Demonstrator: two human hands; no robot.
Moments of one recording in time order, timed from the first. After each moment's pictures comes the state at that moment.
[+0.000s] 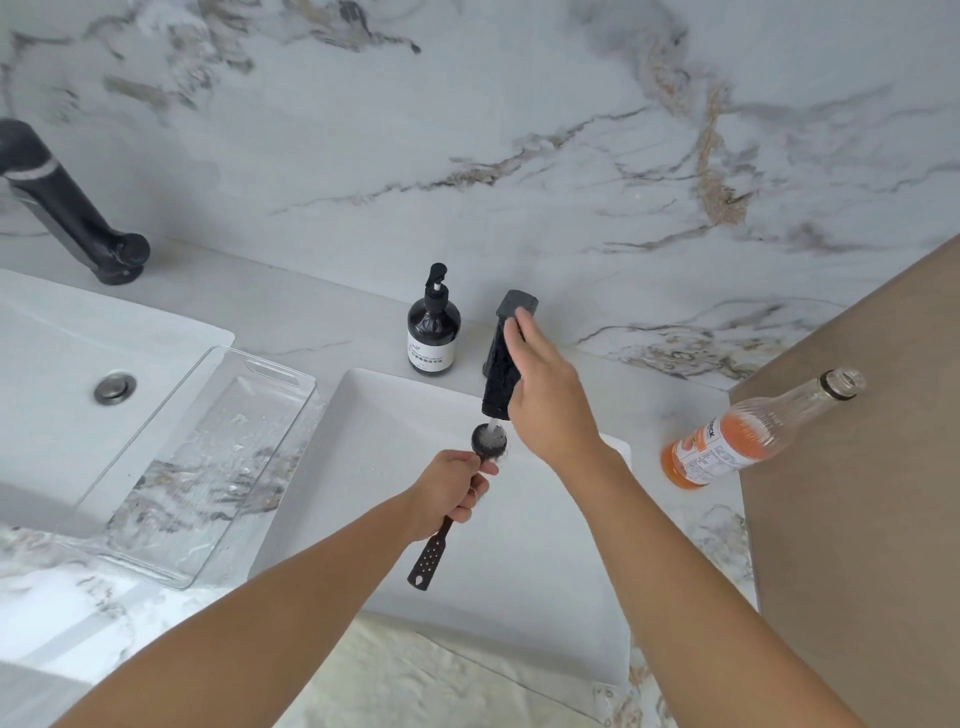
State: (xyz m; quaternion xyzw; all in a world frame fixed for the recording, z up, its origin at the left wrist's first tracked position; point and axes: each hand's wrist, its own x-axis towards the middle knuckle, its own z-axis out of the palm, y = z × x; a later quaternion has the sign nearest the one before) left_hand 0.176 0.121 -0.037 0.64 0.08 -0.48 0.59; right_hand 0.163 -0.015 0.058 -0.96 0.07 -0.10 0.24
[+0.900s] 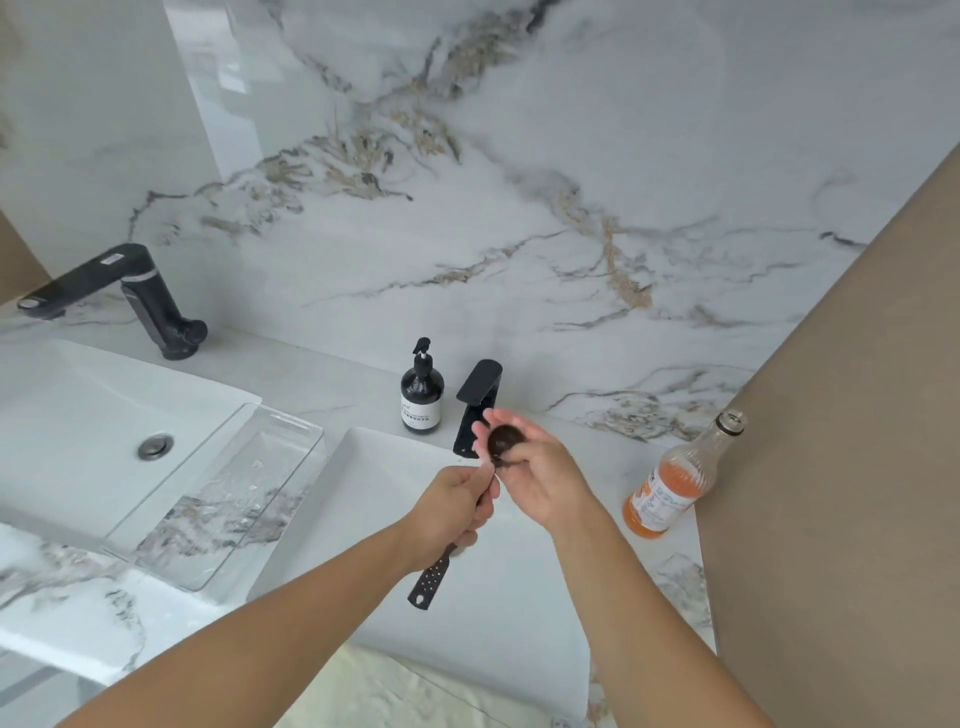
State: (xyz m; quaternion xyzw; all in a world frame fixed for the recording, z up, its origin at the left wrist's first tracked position) left_hand 0.113 0.110 0.064 0.65 -0.08 -0.37 0.66; right_hand 0.102 -0.026 0.086 -0.39 0.20 0.00 0.90
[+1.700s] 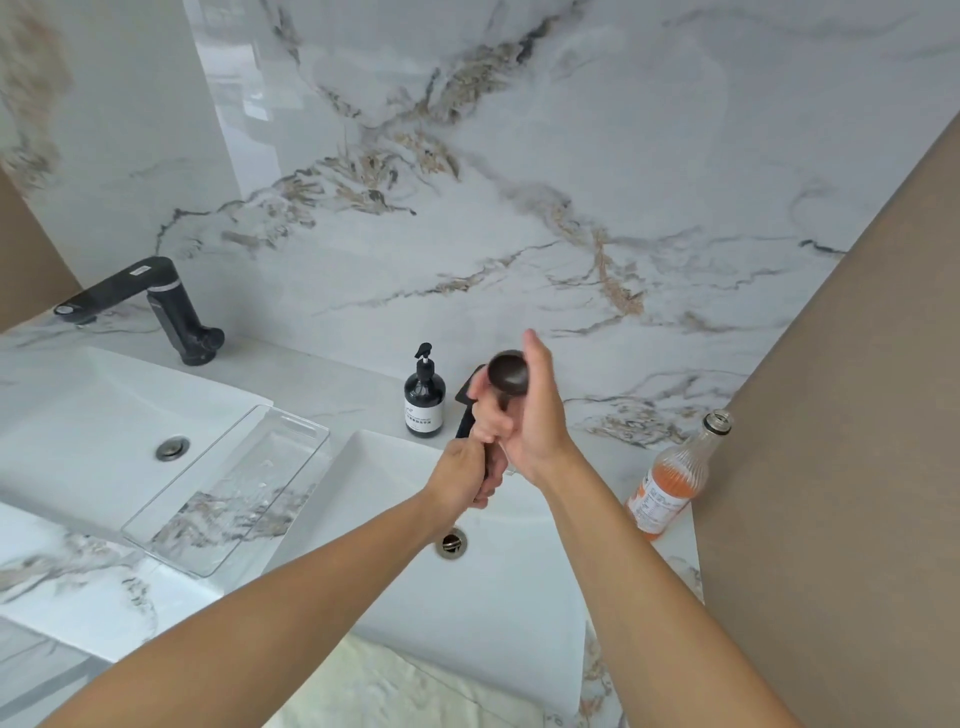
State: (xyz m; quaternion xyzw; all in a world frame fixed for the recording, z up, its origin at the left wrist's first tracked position) left_hand 0.106 0.089 0.097 0.69 -0.09 -0.27 0.66; right_hand 0.091 -0.004 0.177 -0.57 0.06 -0.01 0.82
